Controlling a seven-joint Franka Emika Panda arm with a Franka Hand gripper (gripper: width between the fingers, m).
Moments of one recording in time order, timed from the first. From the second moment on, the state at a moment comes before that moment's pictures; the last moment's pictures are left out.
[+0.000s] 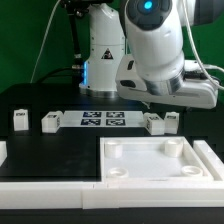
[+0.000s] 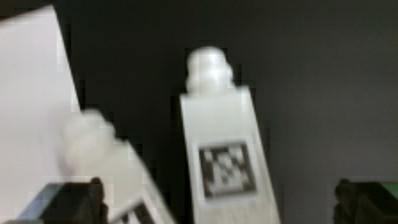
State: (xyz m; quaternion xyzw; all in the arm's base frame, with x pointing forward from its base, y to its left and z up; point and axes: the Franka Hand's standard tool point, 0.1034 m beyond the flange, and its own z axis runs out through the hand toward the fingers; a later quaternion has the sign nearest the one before) arm 0.373 0.125 0.041 -0.89 0.19 0.40 0.08
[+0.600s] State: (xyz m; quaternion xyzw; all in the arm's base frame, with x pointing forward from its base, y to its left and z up) arm 0.370 0.149 0.031 -0.87 0.17 0.46 0.08
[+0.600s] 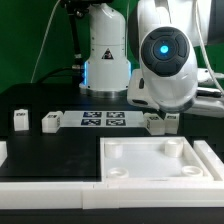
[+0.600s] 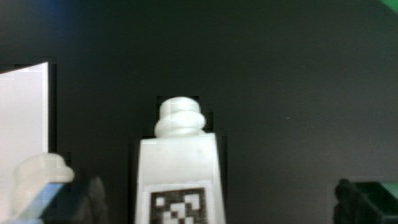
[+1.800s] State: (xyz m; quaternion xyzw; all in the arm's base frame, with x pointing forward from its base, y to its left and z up) arm 0.367 0.142 0.021 -0.88 0.15 0.45 0.09
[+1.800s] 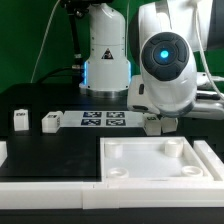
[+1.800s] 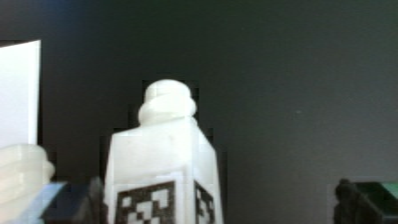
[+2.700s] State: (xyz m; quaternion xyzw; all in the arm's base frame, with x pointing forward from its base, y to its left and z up) arm 0.362 0.135 0.014 -0.88 0.15 0.45 0.09
